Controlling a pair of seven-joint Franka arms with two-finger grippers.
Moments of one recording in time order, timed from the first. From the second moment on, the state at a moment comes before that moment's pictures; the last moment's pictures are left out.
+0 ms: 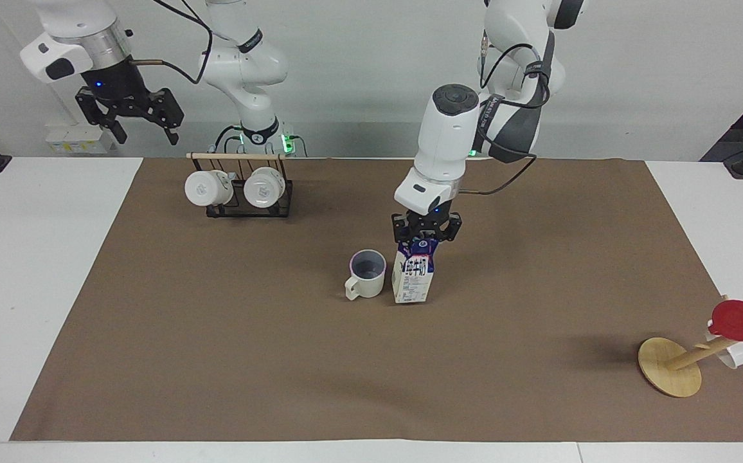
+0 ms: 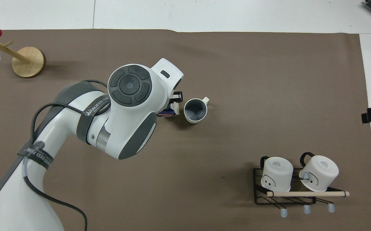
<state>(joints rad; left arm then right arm) -0.61 0.29 0.02 -1.63 0.01 2.09 -0.62 0.07 -0.08 -0.13 -1.53 -0.03 1.44 -0.03</state>
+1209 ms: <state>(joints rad) -0.61 0.29 0.02 -1.63 0.01 2.09 -0.62 0.07 -0.07 -0.13 -1.53 -0.03 1.46 -0.03</state>
